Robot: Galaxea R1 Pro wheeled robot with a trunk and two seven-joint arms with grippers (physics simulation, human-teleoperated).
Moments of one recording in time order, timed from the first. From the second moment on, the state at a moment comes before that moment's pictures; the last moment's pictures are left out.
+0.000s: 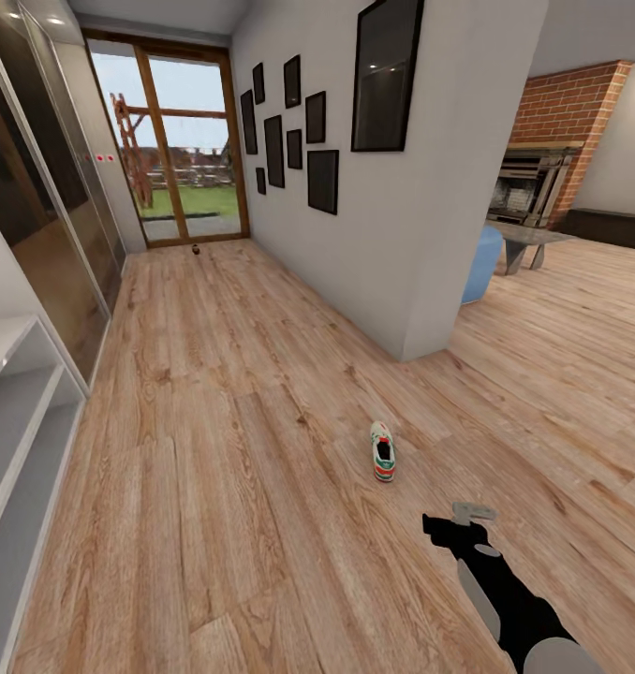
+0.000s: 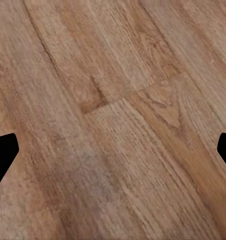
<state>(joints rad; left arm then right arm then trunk) -0.11 0.24 0.27 -0.42 0.10 -0.39 -0.57 -0.51 -0.09 0.09 -0.67 -0.23 0.15 -0.15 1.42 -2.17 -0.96</state>
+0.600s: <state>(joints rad) -0.50 0.23 0.28 -0.45 0.08 -0.18 -0.40 -0.56 -0.02 0.19 -0.68 -0.23 0.15 -0.16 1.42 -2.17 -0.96</state>
